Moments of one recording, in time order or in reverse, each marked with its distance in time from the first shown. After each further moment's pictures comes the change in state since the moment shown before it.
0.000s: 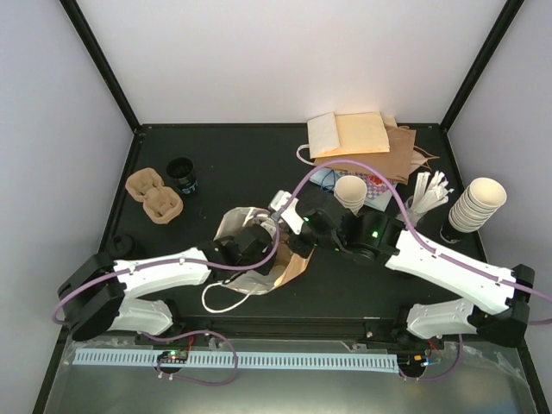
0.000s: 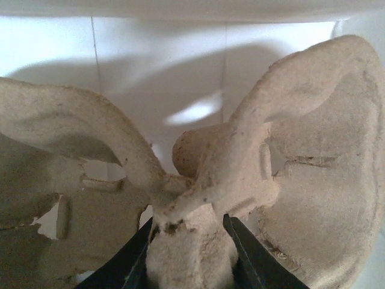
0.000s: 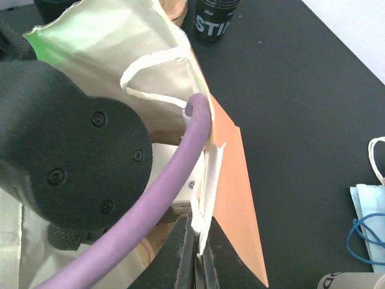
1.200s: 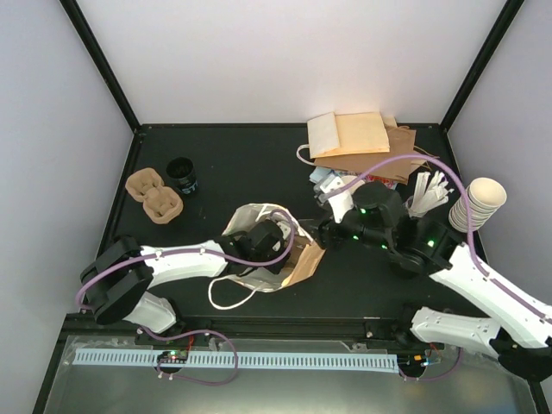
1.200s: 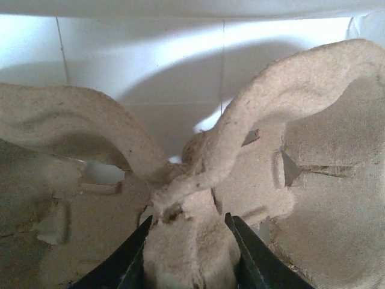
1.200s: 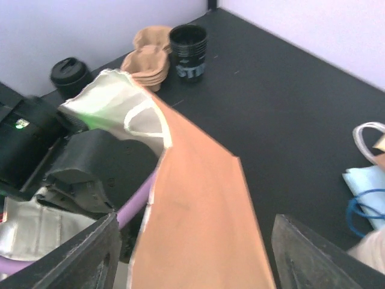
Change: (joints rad) left arm -0.001 0.189 0.067 0.112 0.111 0.078; right arm -0.183 -0.267 -0.131 0.054 -0.171 0.127
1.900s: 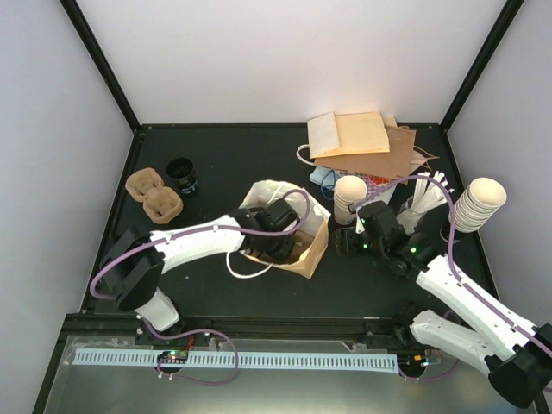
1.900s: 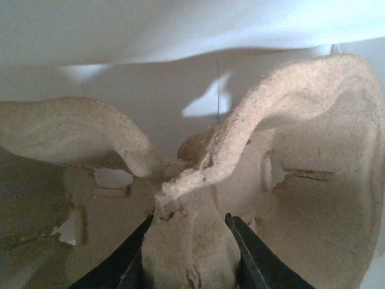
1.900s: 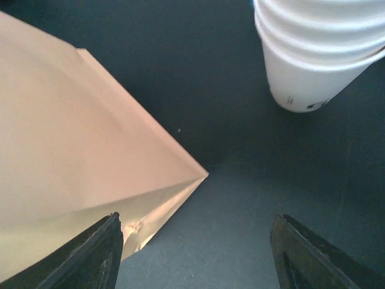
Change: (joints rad) left arm 0.034 0.116 0.322 -0.438 0.049 -0.008; right arm -0.289 -0.111 -0.416 -0.002 0.050 0.363
